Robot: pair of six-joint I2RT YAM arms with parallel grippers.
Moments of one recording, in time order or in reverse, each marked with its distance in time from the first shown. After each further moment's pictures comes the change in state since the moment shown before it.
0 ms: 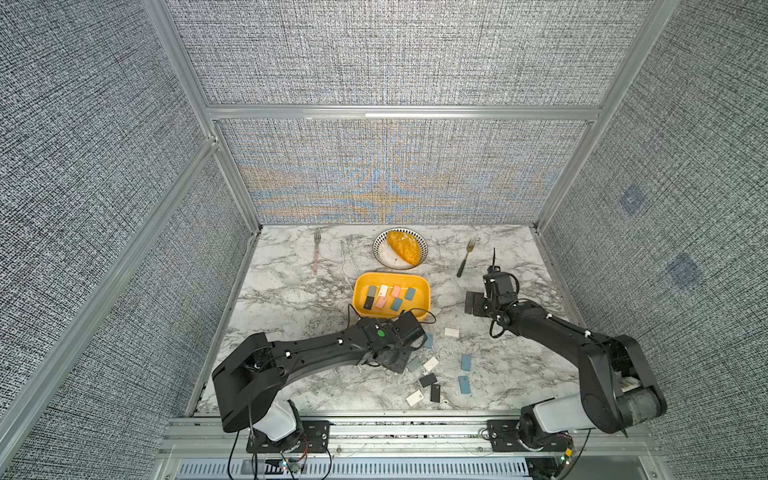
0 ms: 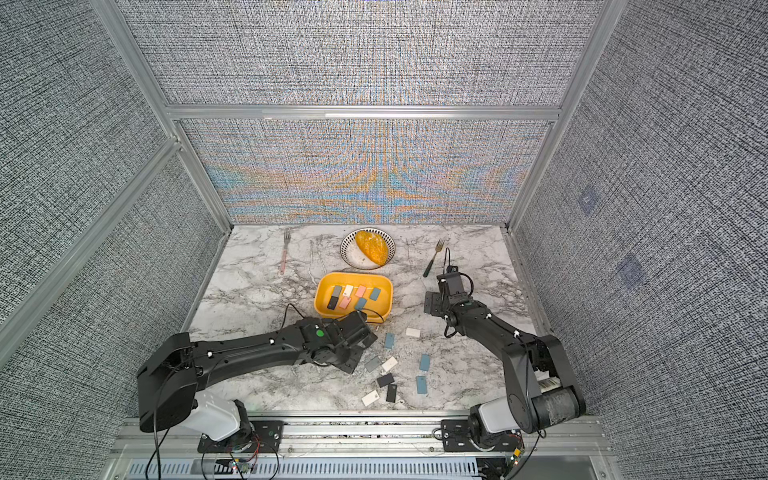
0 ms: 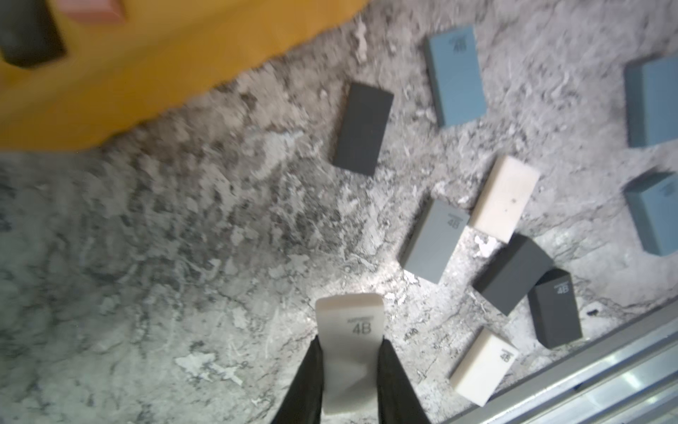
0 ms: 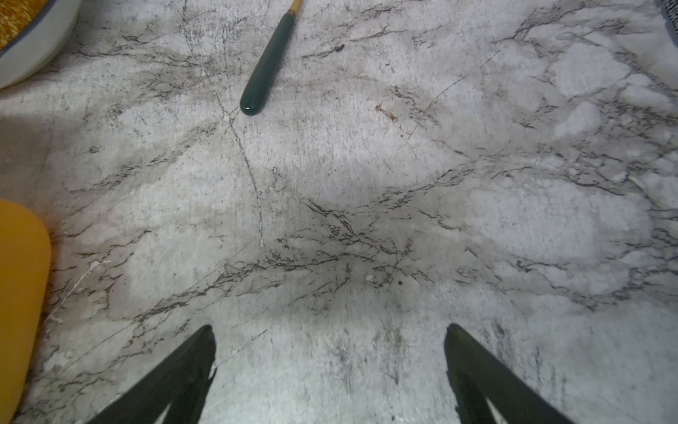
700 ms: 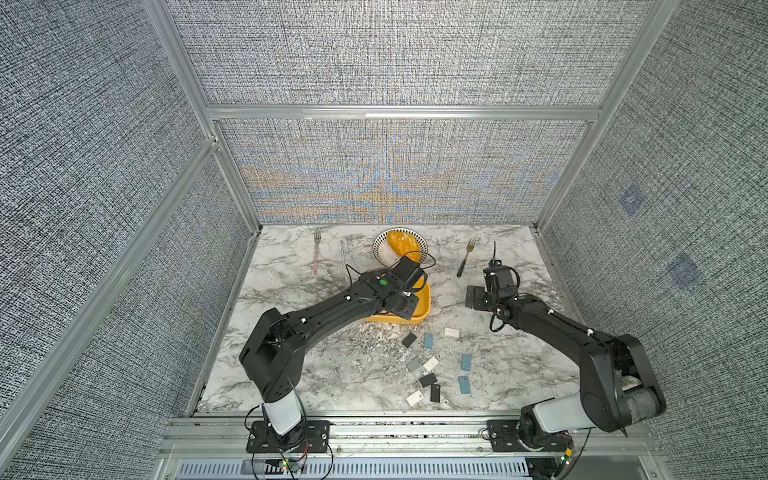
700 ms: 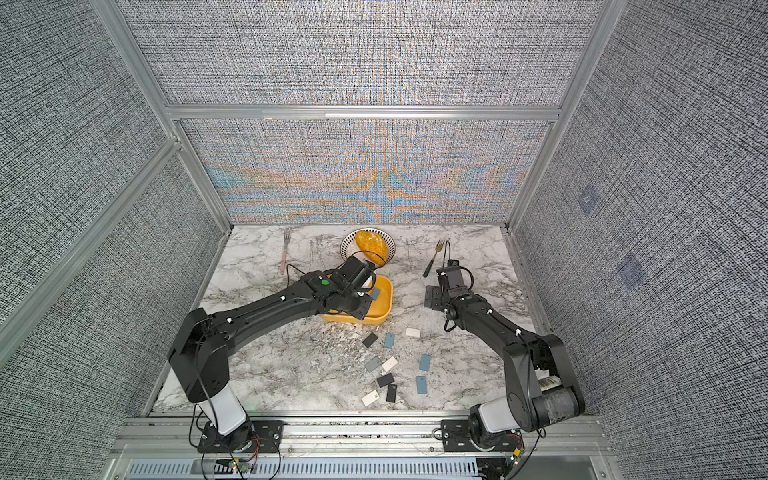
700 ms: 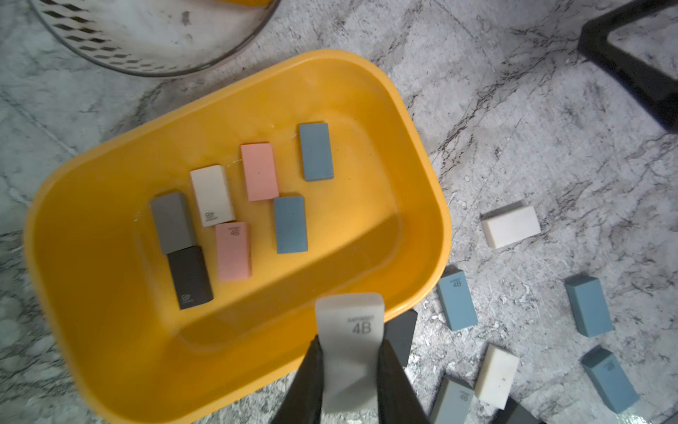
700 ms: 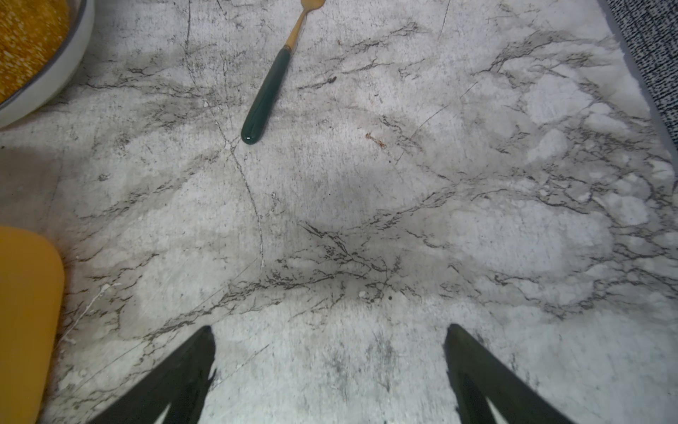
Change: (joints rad) left arm 0.230 0.249 0.372 0.044 0.058 0.269; right arm -0.007 0.013 0.089 -0.055 0.029 0.000
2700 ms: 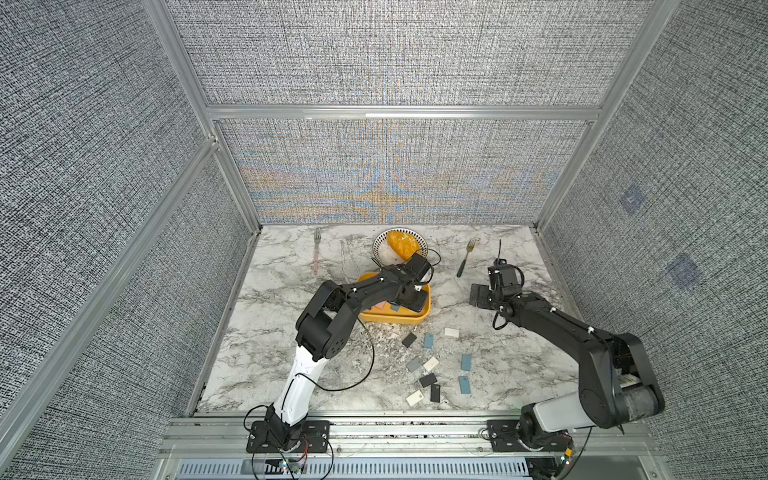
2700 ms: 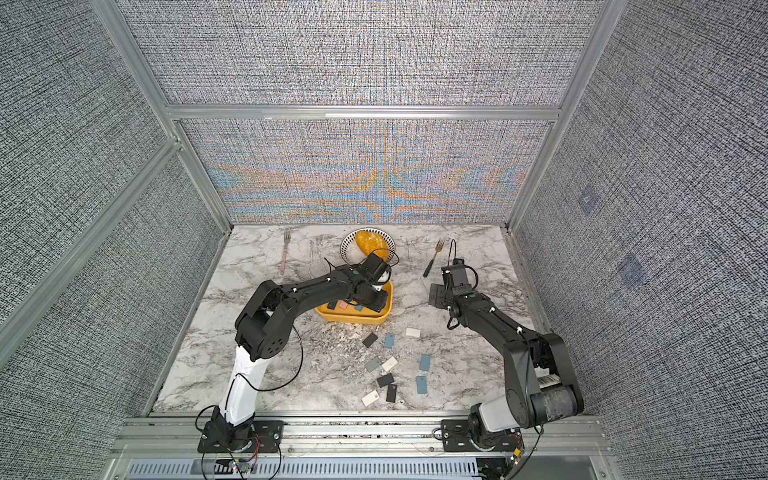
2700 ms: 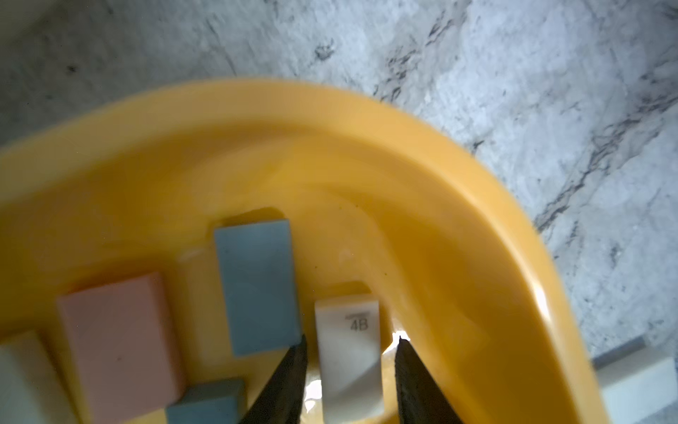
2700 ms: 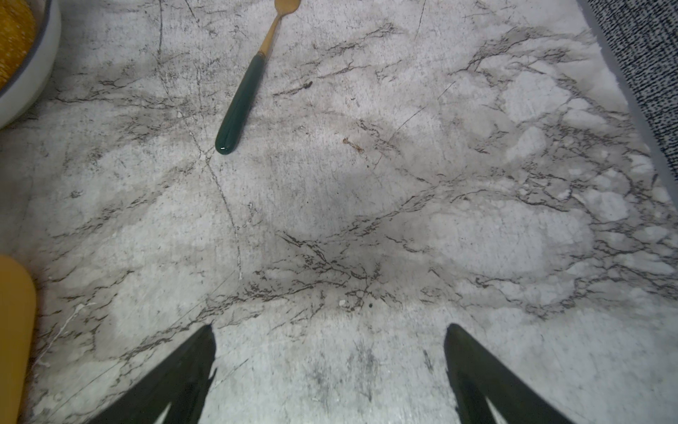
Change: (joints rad) left arm 0.072 0.422 0.248 0.095 0.122 0.023; right arm -0.026 0.002 -0.012 -0.003 0.003 0.001
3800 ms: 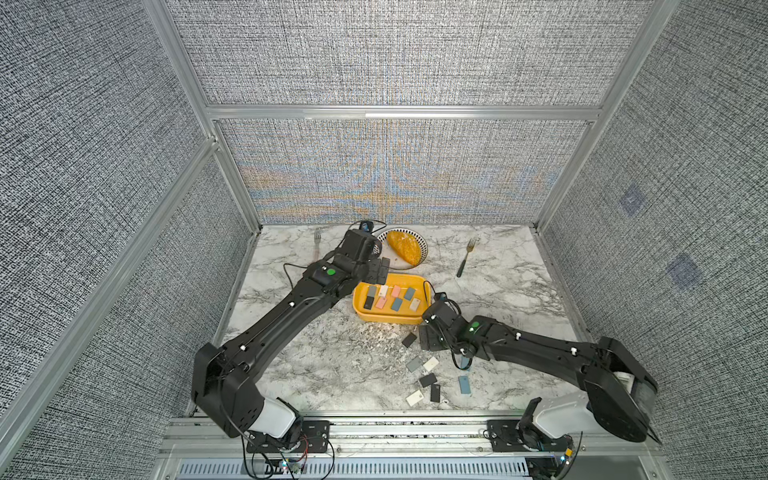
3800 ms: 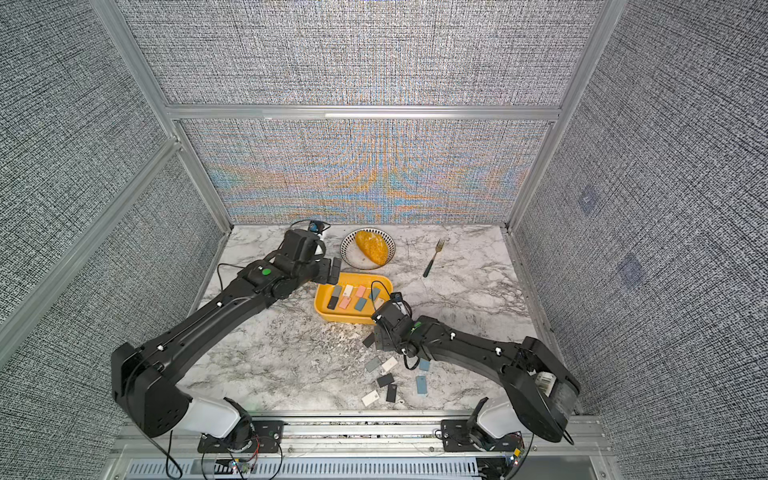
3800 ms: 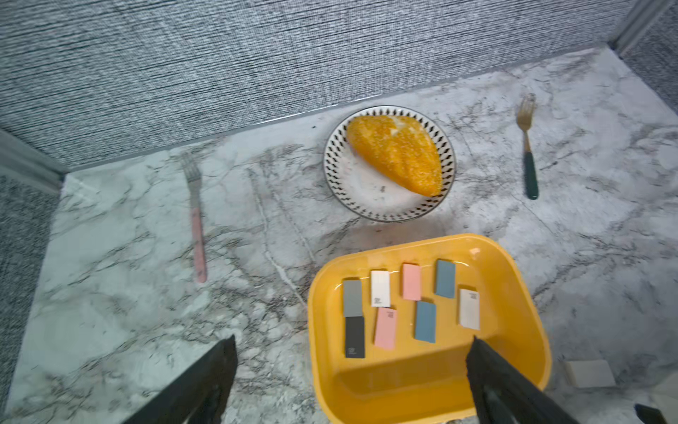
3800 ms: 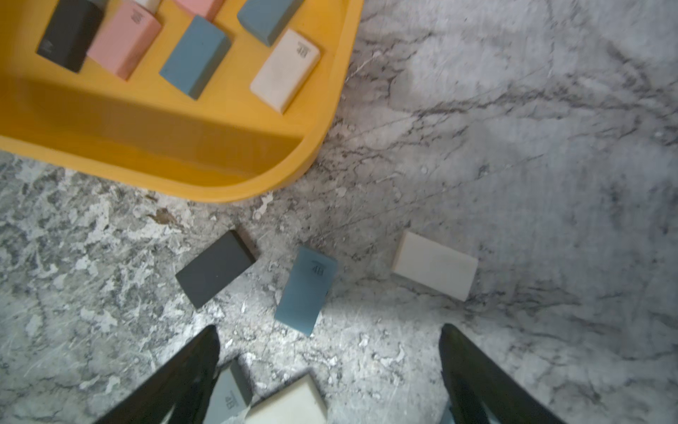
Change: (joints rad) left arm 0.170 -0.765 -0.350 0.018 -0.335 0.037; right arm 0.655 -0.012 0.024 -0.277 0.047 0.386
